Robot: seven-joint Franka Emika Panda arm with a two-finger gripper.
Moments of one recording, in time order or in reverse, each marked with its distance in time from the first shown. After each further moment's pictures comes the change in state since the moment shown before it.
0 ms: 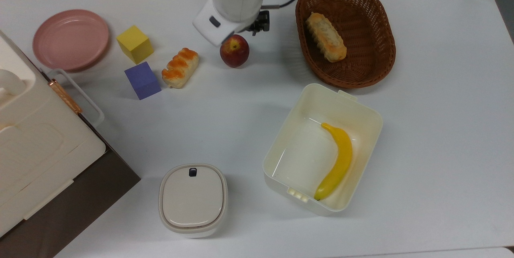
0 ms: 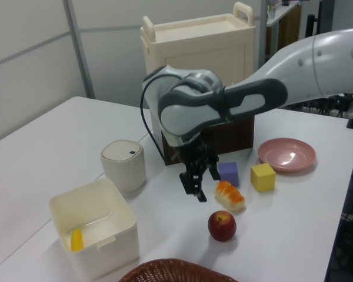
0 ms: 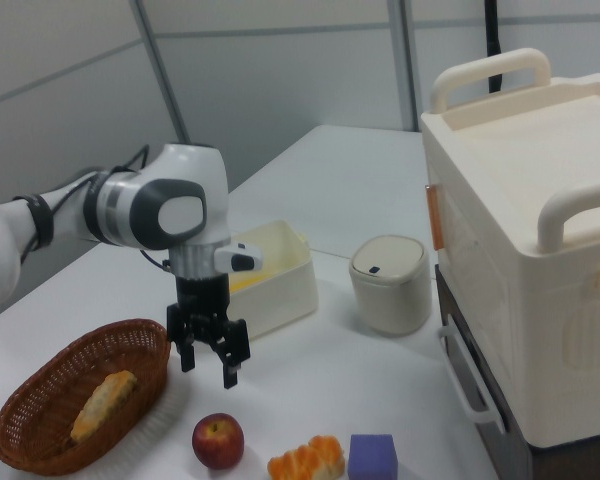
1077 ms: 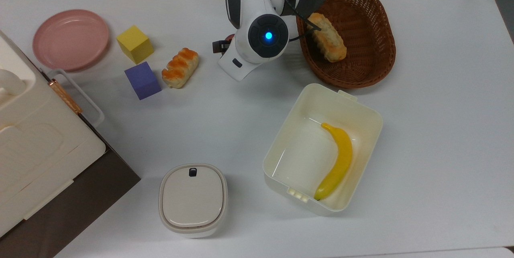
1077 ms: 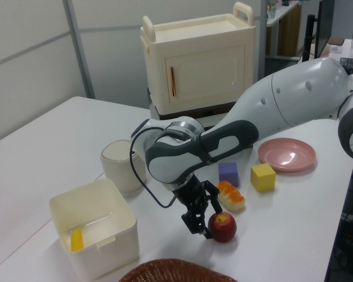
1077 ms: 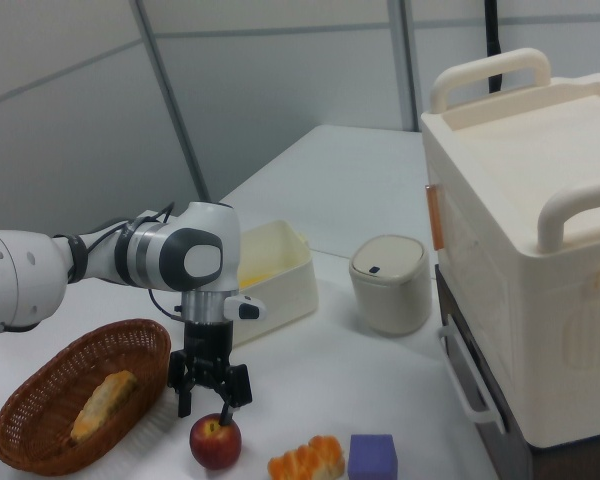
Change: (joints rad) arm 0.052 0.168 0.000 -0.010 -0.001 -0.008 0.000
